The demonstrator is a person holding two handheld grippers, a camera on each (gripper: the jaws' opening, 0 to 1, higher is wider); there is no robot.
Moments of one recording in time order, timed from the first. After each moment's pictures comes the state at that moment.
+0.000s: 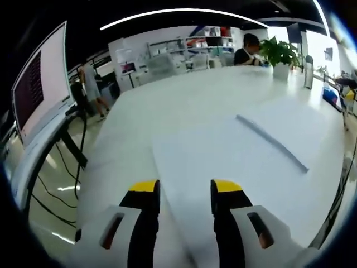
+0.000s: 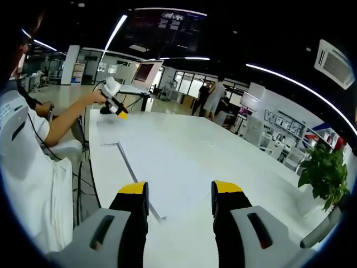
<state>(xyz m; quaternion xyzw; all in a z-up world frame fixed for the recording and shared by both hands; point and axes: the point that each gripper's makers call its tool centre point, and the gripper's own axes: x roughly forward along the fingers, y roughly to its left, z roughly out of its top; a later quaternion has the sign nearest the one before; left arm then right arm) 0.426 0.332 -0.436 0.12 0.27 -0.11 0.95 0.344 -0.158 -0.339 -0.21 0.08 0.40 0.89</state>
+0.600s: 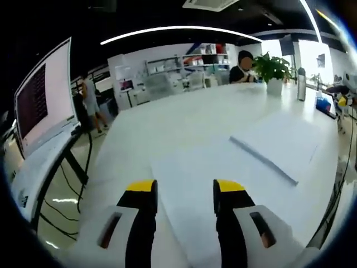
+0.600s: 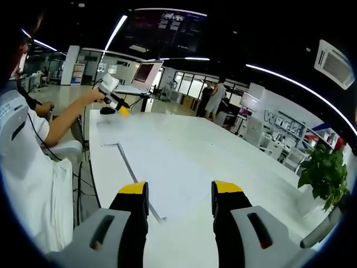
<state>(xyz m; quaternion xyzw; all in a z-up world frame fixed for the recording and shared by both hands) 0.424 0.321 -0.402 0.12 0.19 -0.13 0.96 0.342 -0.158 -0.339 -0.21 0.08 0.40 0.89</state>
